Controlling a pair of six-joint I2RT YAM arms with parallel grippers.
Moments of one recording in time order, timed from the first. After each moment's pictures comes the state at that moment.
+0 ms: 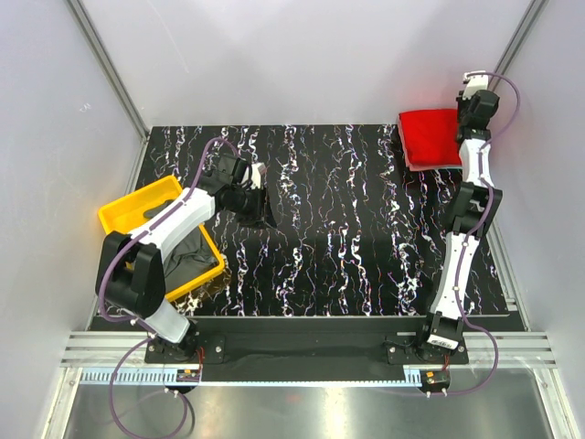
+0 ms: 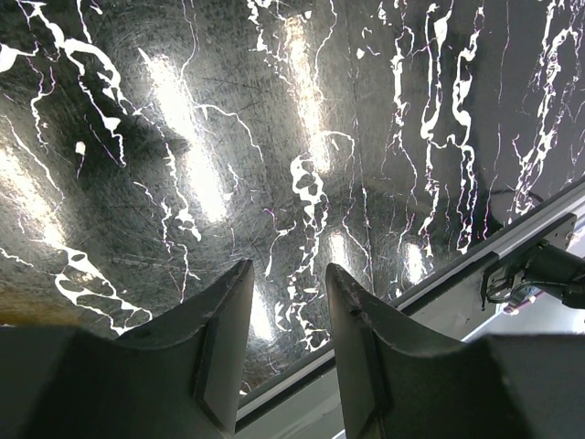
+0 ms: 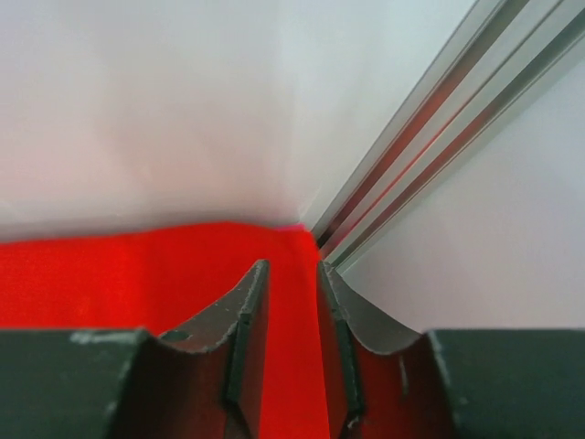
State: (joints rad) left arm -0.40 1.59 1.20 -0.66 0.42 -0.38; right arm -0.28 2.75 2.62 -0.01 0.00 -0.32
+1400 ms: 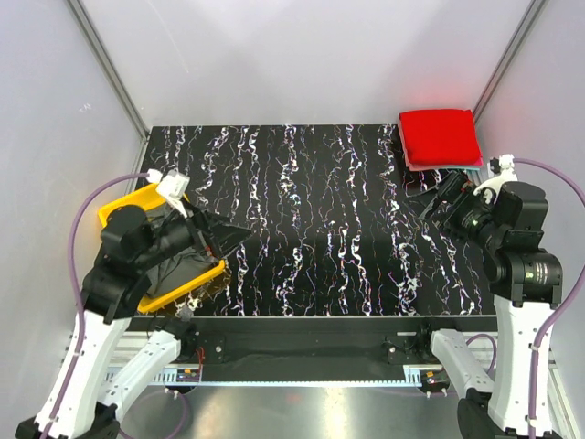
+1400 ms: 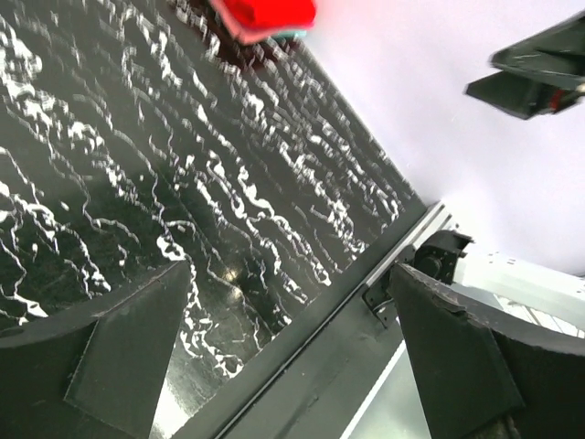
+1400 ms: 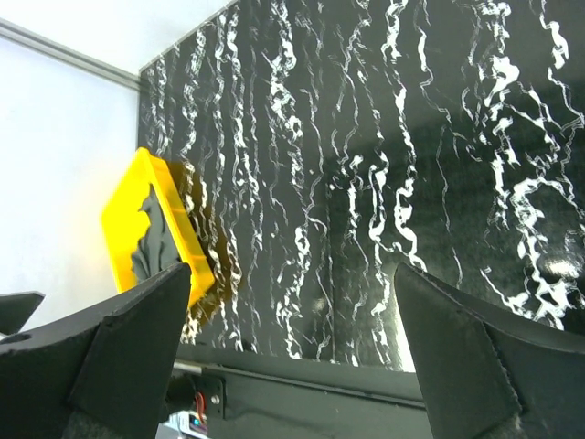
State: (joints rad) left arm -0.35 0.67 1.04 -0.58 0.53 -0.47; right arm -0.06 0.81 1.34 -1.01 -0.36 0.56
